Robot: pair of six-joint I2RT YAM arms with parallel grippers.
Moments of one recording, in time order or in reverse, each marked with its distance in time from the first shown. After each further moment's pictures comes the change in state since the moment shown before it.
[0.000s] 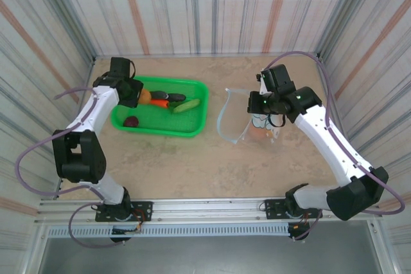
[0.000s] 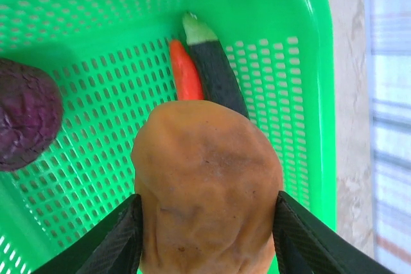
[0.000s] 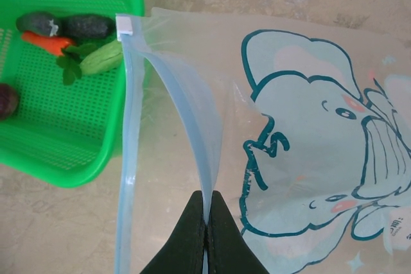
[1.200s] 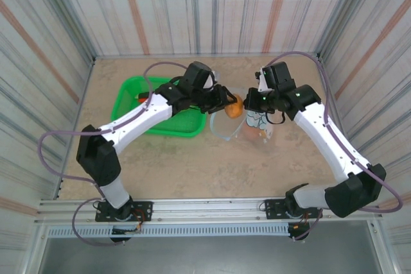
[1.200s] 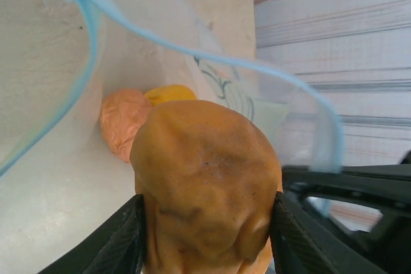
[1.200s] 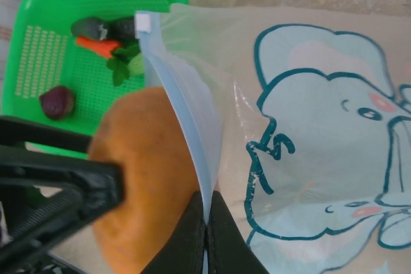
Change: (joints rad) left arm -0.684 0.117 0.207 0.220 0.388 0.333; right arm -0.029 0.015 0.006 0.056 -0.151 0.088
